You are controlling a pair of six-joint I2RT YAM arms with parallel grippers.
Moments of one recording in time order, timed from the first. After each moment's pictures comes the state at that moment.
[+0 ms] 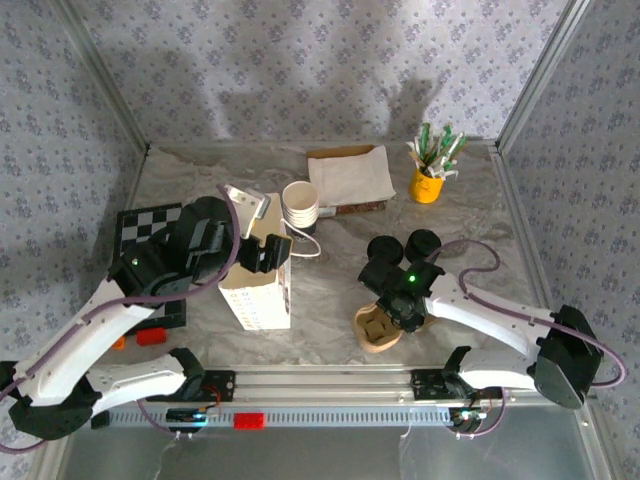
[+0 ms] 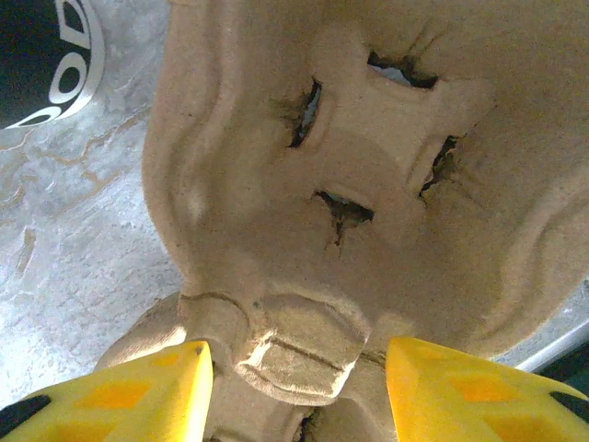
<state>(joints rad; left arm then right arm) -0.87 1.00 1.33 -0.90 -0.15 -0.28 0.91 1.21 0.83 -1.10 0.21 1.64</state>
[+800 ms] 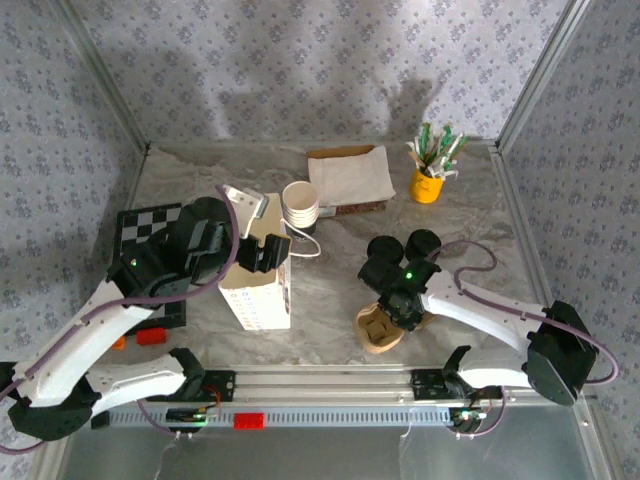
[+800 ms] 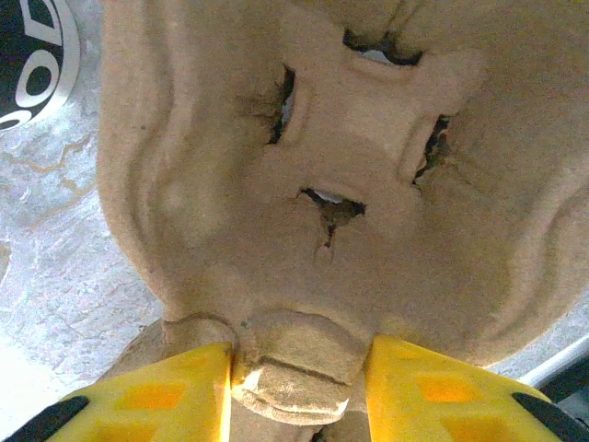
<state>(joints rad) -0.87 1.00 1.33 -0.90 -0.18 -0.27 0.86 1.24 0.82 -1.07 0.18 1.59</state>
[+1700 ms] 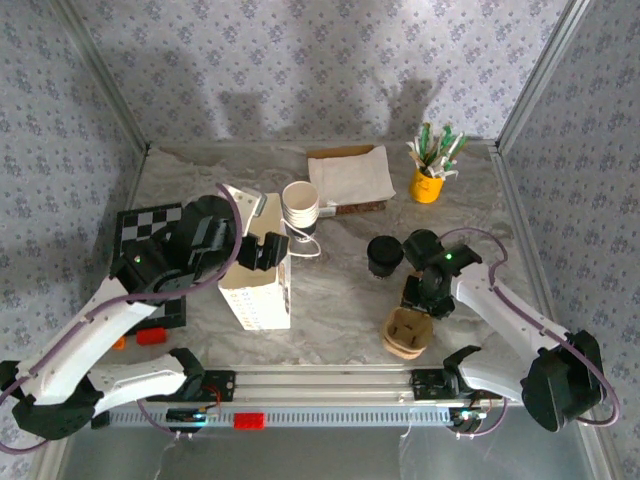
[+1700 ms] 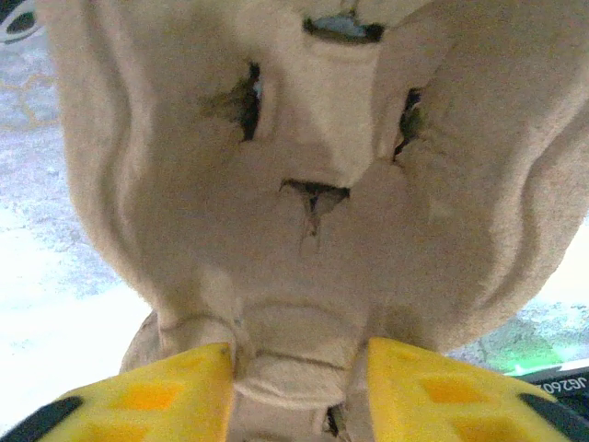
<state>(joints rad) -0.85 1.01 1.33 -0.93 -0.20 -0.30 0.48 1.13 0.81 -1.15 -0.02 0.78</state>
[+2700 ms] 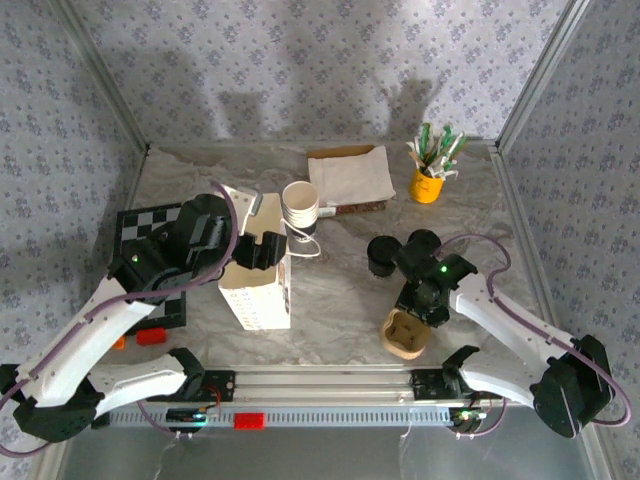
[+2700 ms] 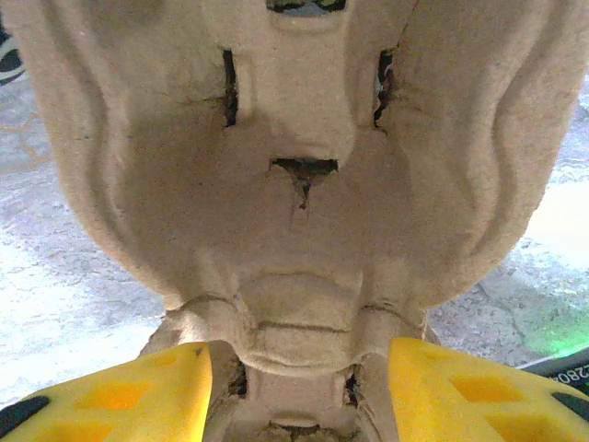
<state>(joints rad) -0.82 1.01 1.33 -0.95 -0.15 -0.34 0.61 1.08 0.76 -1.11 0.06 1.07</state>
